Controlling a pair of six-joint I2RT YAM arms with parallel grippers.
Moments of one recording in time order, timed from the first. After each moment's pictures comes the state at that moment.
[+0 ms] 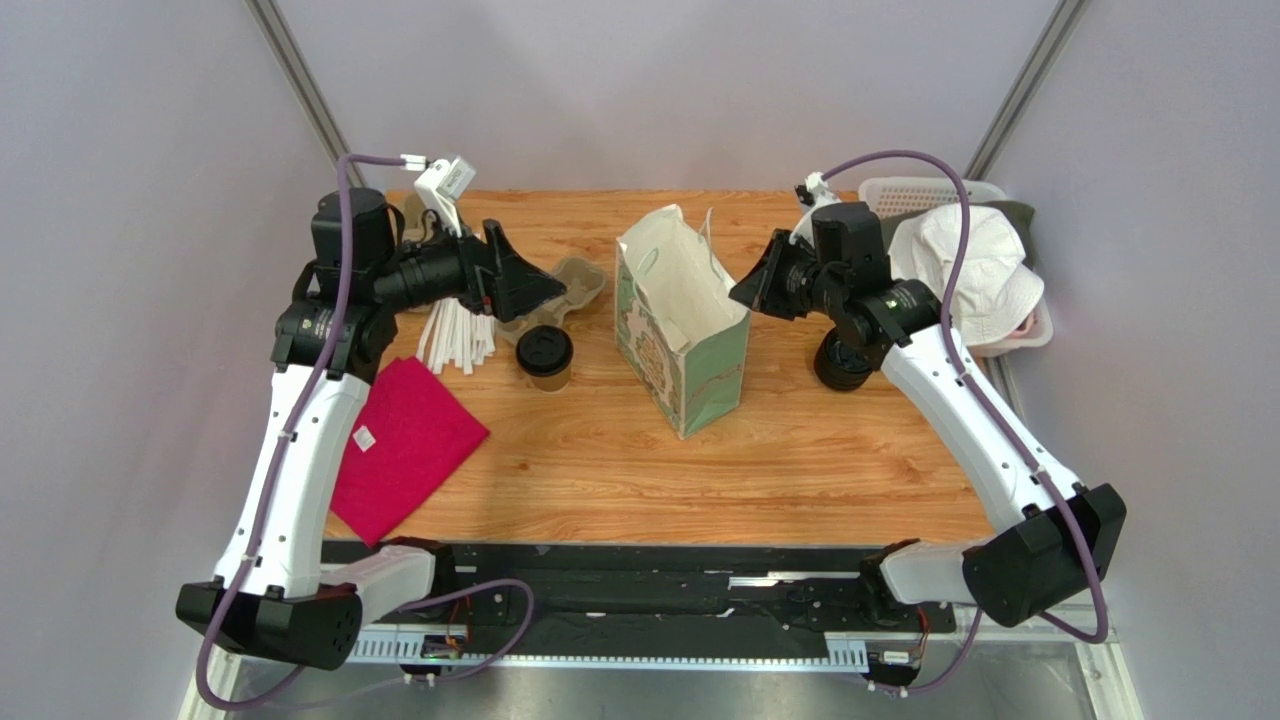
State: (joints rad) left arm -0.15 1.14 1.43 -0.63 0.79 -0.26; right arm 0.41 1.33 1.34 -0.55 -0.19 0.58
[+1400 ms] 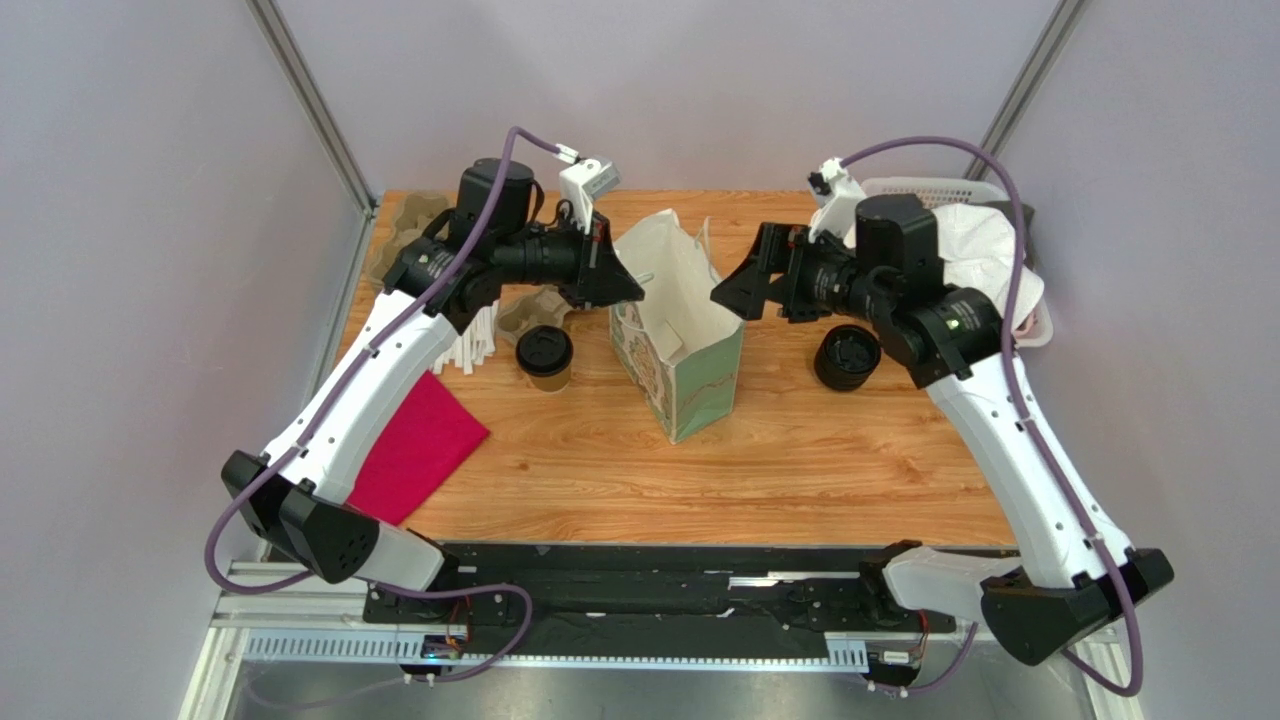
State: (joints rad) left arm -0.51 1.45 1.63 -0.67 0.65 -0.17; right arm 0.44 1.22 1.46 -0.73 -0.30 0.46
